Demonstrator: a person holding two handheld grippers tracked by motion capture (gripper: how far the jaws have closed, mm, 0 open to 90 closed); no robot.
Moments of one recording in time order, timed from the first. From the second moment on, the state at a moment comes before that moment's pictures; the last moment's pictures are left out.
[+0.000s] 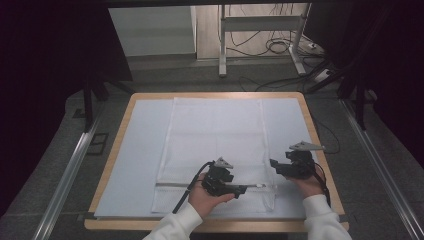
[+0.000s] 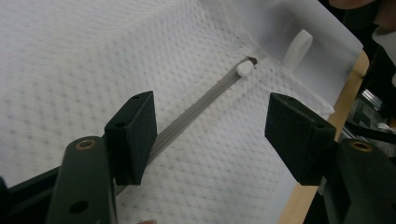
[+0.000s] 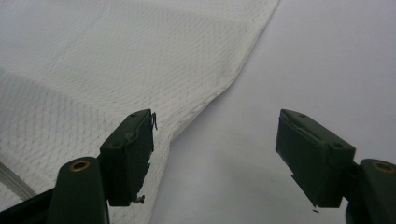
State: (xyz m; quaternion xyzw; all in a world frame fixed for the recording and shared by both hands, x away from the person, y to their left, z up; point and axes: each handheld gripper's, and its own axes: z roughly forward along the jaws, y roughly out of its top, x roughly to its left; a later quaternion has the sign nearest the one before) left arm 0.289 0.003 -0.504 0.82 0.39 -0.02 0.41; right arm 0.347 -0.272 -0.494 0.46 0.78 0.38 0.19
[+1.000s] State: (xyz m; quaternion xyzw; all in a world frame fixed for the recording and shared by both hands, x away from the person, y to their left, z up) left arm 0.301 -0.031 -0.500 0.82 0.39 -0.08 0.42; right arm 0.347 -0.277 -0.493 0.47 0.77 0.38 0.19
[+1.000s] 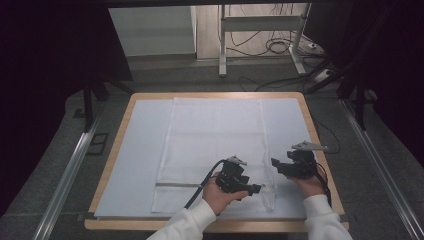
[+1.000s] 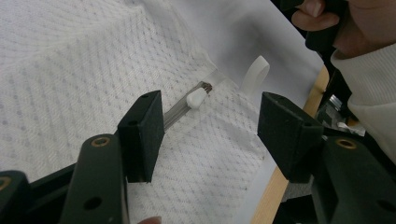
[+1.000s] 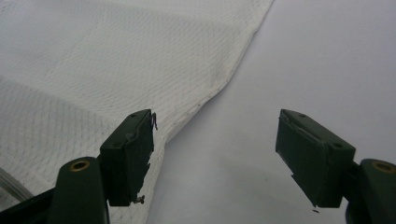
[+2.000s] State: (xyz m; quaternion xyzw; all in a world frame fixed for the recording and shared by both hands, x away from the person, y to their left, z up) left arm 0.313 -0.051 -0.516 0.82 0.41 -0.09 0.40; right arm 0.347 -0.280 -0.492 0.48 0.77 0.38 0.19
